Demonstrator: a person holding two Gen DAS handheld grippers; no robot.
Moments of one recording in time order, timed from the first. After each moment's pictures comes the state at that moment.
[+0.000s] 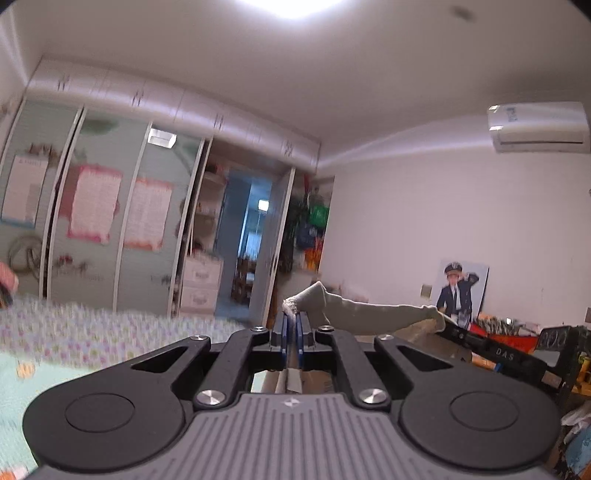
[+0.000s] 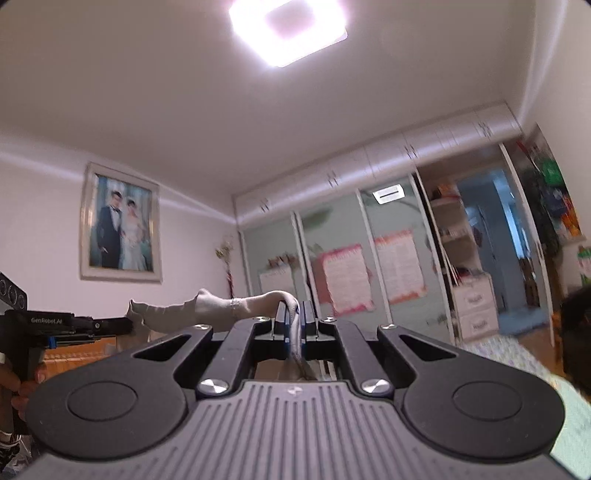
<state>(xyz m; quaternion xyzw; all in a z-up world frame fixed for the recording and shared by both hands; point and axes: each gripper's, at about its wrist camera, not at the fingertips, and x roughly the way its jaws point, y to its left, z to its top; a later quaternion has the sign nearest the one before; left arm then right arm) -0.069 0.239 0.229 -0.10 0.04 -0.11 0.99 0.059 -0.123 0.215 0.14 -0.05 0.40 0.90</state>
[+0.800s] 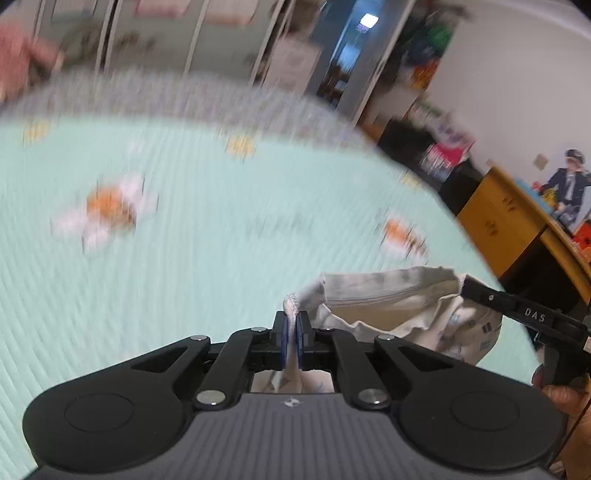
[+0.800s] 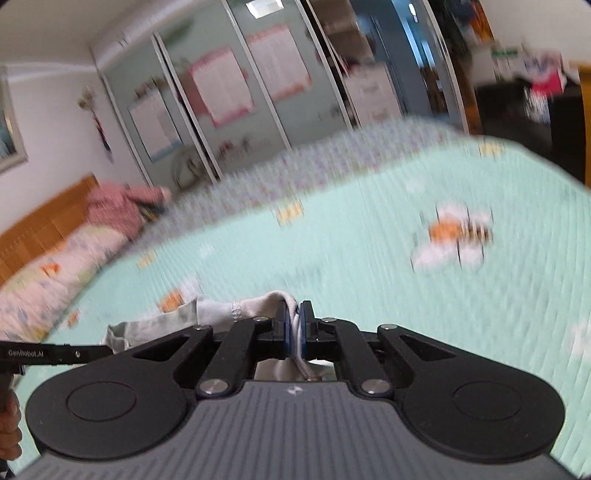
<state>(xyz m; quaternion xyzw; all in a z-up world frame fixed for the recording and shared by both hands) 0.156 0.300 -0.064 -0.18 0.37 -0.02 0.91 0.246 -0.009 -0.058 0.12 0.30 0.27 0.91</state>
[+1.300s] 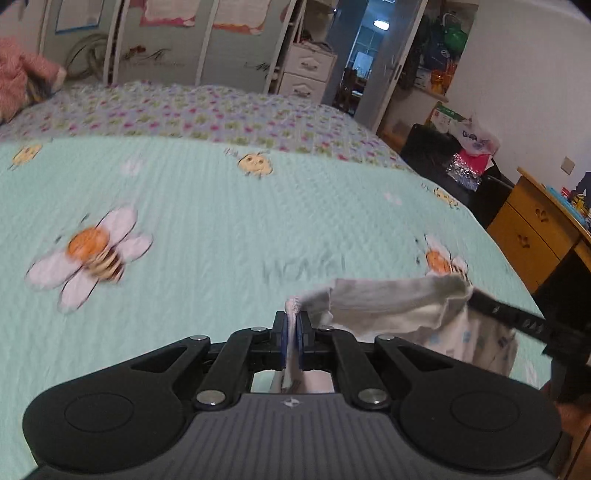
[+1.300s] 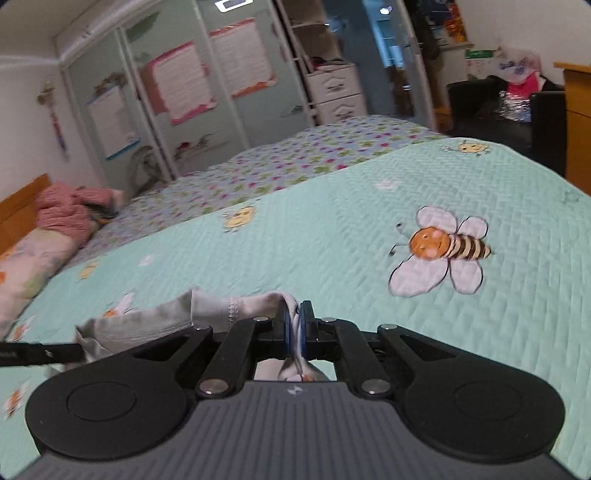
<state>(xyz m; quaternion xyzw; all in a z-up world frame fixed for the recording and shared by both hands) 0.272 0.298 -0.065 -0.13 0.34 0.00 0.93 0.327 0.029 -0.090 0.10 0.29 0.19 0.93</state>
